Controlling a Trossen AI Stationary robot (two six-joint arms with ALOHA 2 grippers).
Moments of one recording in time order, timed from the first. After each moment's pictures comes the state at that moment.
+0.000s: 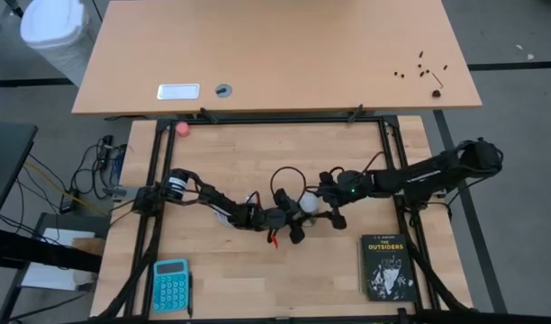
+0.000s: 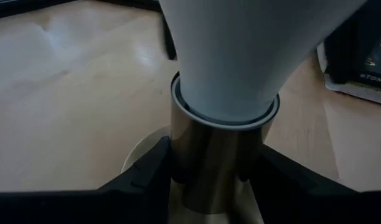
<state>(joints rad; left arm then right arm) -0.19 2.23 1.11 0.73 -0.48 -0.32 0.01 1.28 0.44 0.25 -0.14 -0.04</state>
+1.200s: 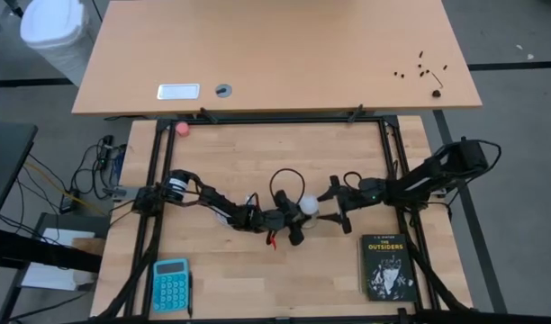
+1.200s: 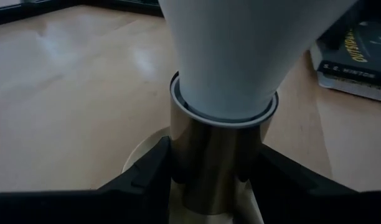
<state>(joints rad) -0.20 2.23 1.11 0.77 -0.49 -0.28 0.07 1.43 0.11 1.07 -0.06 0.05</state>
